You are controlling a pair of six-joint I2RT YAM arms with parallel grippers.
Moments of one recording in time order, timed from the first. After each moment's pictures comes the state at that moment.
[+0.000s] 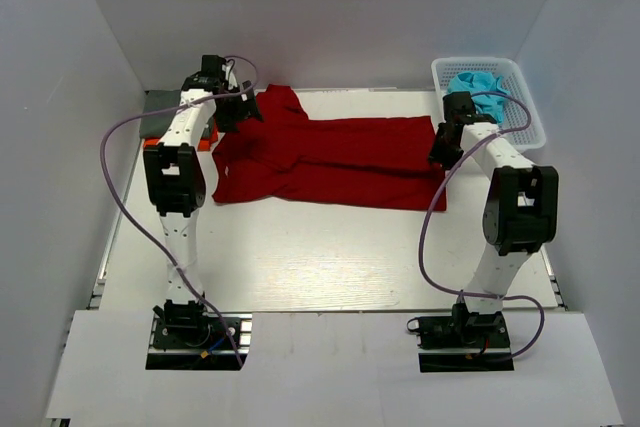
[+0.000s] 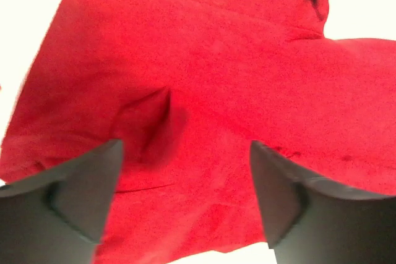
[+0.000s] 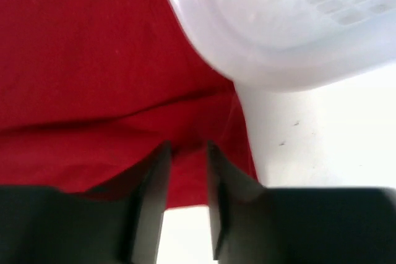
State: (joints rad) left arm -0.07 2.33 2.16 -0.82 0.24 -0.35; right arm 0.08 1.85 1.42 -0.69 0.10 0.42
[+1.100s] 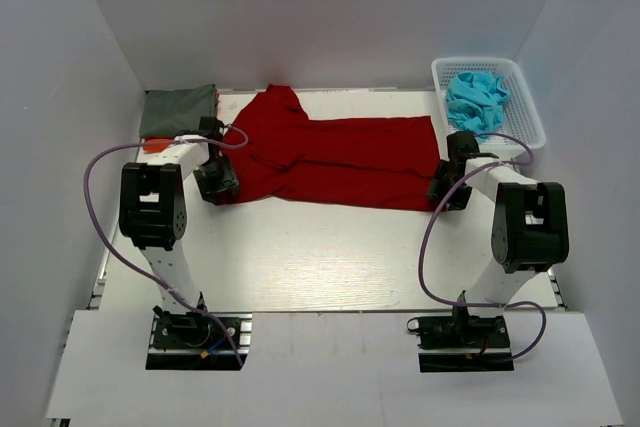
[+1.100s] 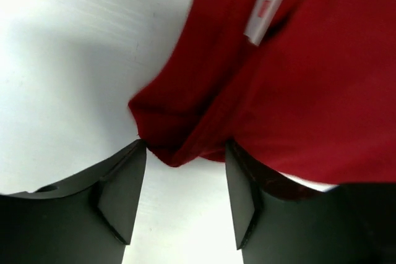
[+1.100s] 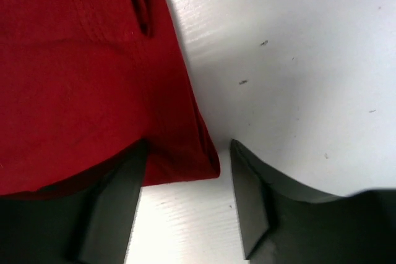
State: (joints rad) left arm -0.07 1.90 1.32 -0.78 -0.09 -0.45; right arm 0.05 1.71 1.01 -0.52 0.09 0.42
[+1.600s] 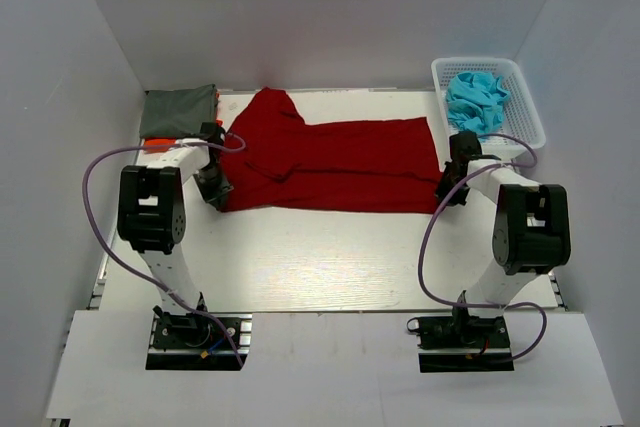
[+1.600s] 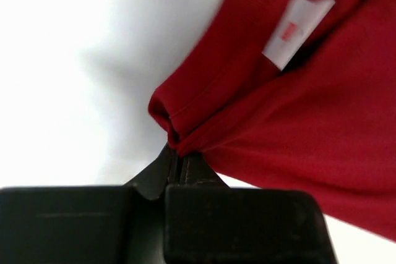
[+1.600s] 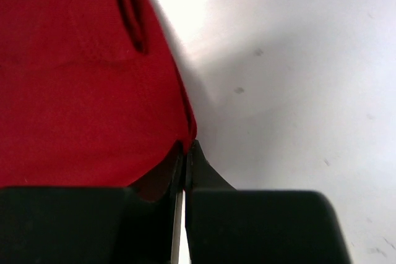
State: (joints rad) left arm -0.07 1.90 1.29 -0.82 -0.18 -0.53; right arm 0.03 1.70 1.00 -0.48 0.09 0.44
